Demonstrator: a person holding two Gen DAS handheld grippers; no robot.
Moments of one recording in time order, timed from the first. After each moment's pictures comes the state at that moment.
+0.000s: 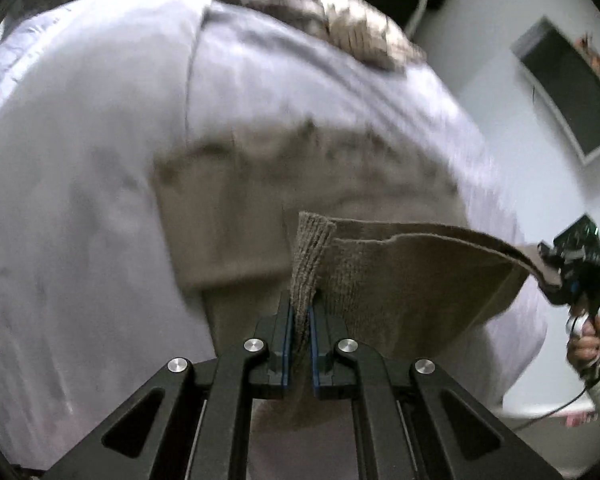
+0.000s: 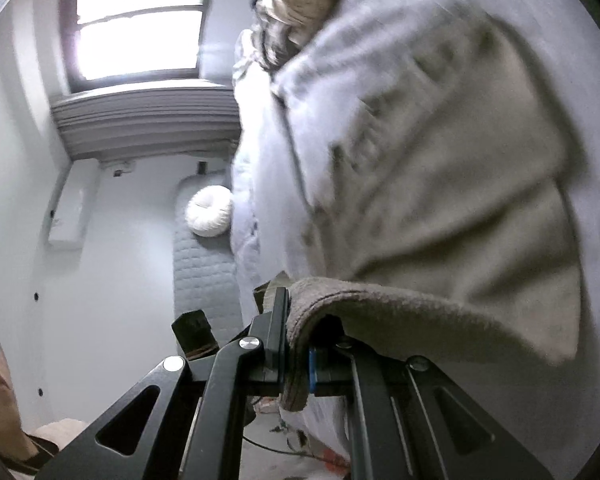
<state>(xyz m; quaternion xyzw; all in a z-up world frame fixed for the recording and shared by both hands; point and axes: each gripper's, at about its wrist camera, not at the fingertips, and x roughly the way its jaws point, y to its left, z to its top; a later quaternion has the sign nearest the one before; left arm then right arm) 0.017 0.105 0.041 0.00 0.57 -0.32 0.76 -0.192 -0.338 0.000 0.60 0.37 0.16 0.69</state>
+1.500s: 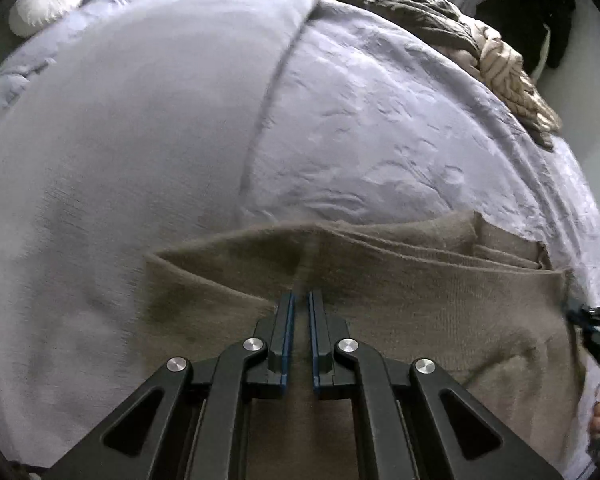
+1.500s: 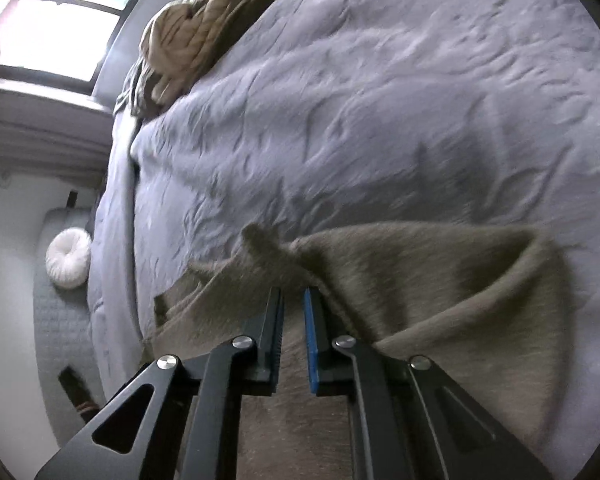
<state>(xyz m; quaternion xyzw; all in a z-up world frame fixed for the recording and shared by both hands) 0.149 0.029 -0.085 0.00 0.55 -0.11 0.83 -0.035 -0.411 -0.105 0.47 0.46 -0.07 0.75</state>
